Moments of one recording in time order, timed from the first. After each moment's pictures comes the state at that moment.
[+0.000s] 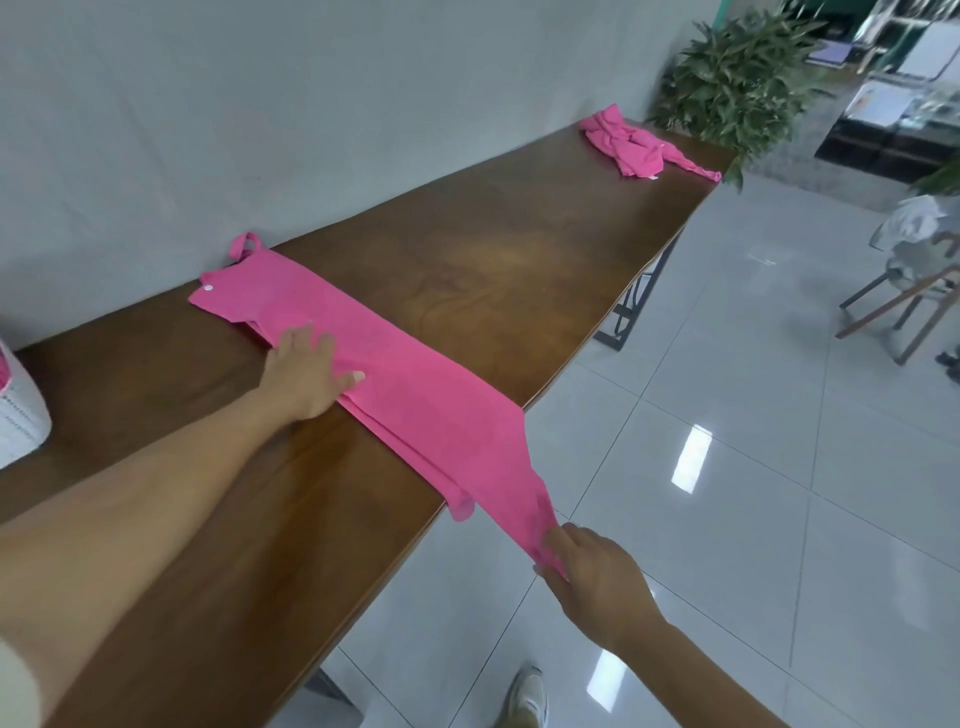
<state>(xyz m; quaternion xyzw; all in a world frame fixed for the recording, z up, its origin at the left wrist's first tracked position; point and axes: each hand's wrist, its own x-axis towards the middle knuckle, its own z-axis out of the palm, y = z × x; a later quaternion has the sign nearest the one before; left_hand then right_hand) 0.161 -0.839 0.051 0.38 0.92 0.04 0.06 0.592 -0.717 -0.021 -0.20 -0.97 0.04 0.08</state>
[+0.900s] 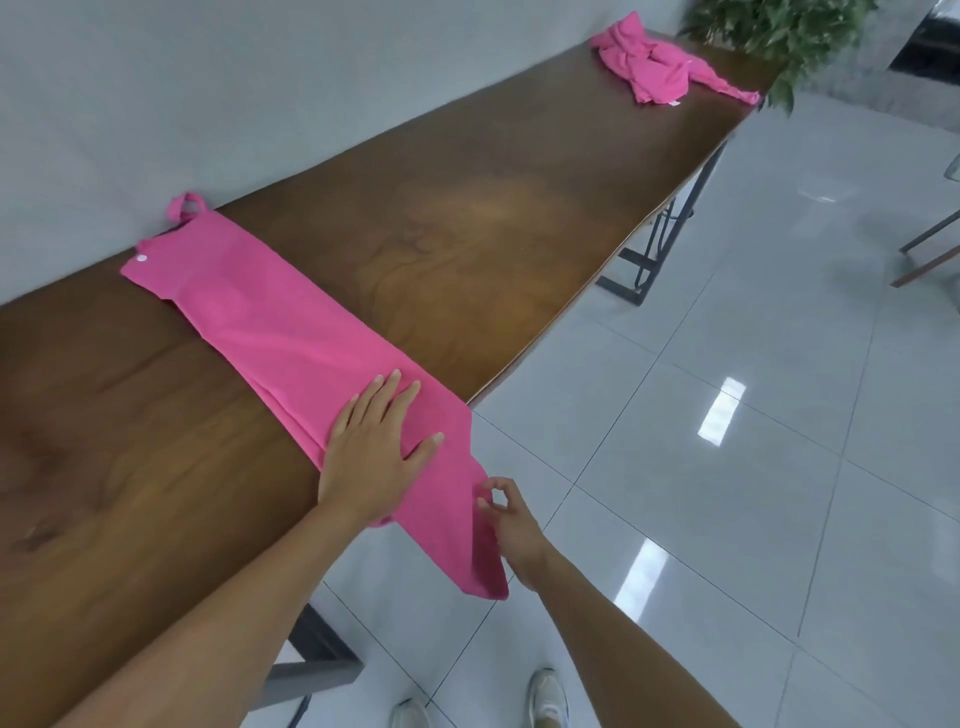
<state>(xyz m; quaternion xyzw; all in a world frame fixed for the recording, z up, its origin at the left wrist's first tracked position) 0.343 -0.776 -0.016 0.42 0.90 0.14 0.01 0.522 -0.658 -0.109 -0.40 -0.57 0.72 0.02</state>
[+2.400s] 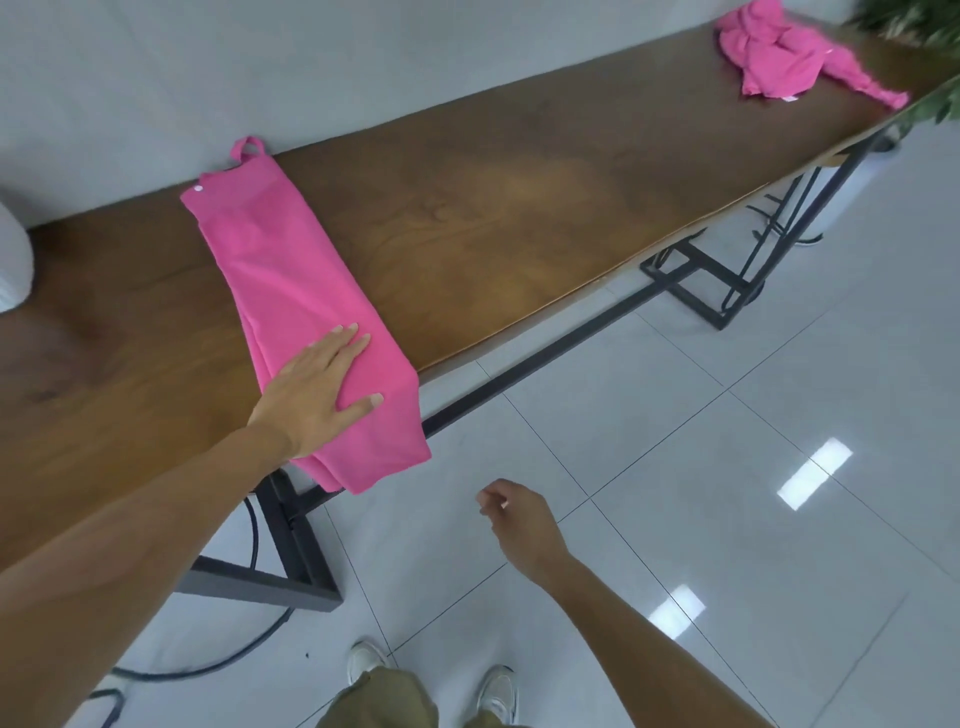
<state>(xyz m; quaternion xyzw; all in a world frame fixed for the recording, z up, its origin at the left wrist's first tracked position) 0.354 -0.774 -0.007 0.38 0.92 0.07 0.04 0.595 -0.559 -0.095 -0.25 -0.83 0.50 -0.07</state>
